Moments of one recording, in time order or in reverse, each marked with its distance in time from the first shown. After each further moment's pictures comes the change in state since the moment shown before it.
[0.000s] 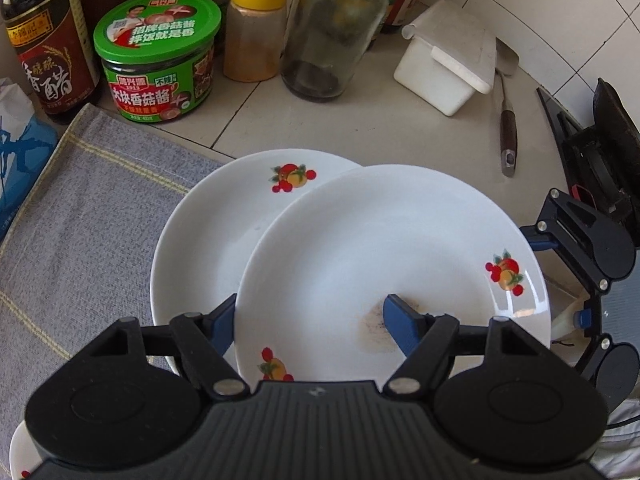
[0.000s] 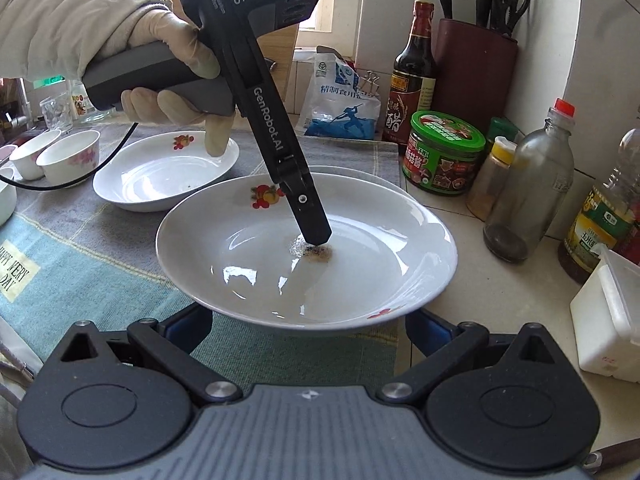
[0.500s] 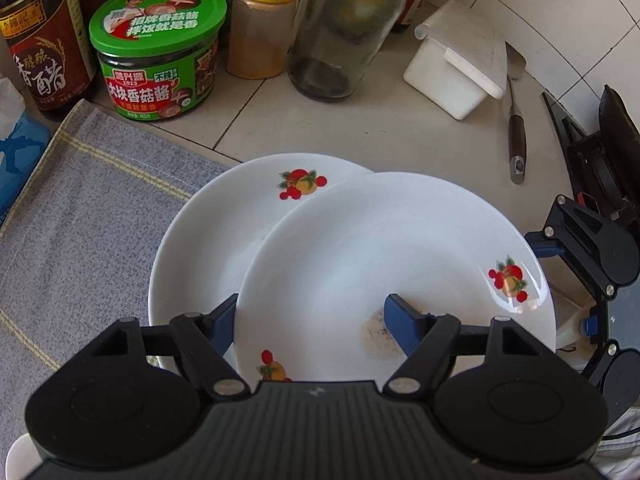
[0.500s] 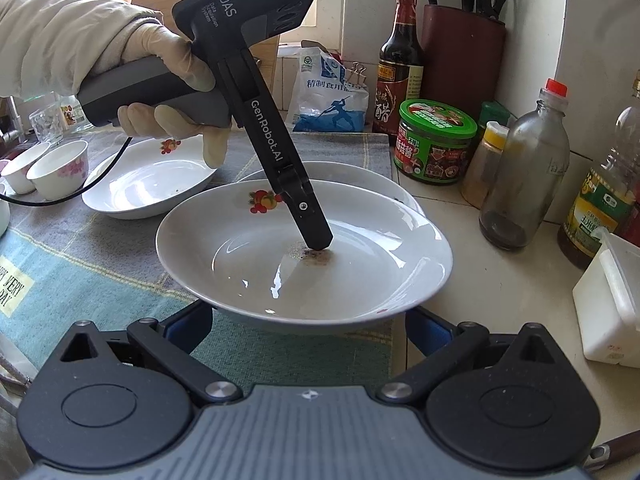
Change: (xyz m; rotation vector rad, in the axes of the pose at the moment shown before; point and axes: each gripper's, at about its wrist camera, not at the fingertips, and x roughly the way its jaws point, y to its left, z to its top) left arm 0.011 0.010 0.007 -0.013 -0.004 -0.015; right arm 0.005 -0.005 0.002 0.050 0.013 0.001
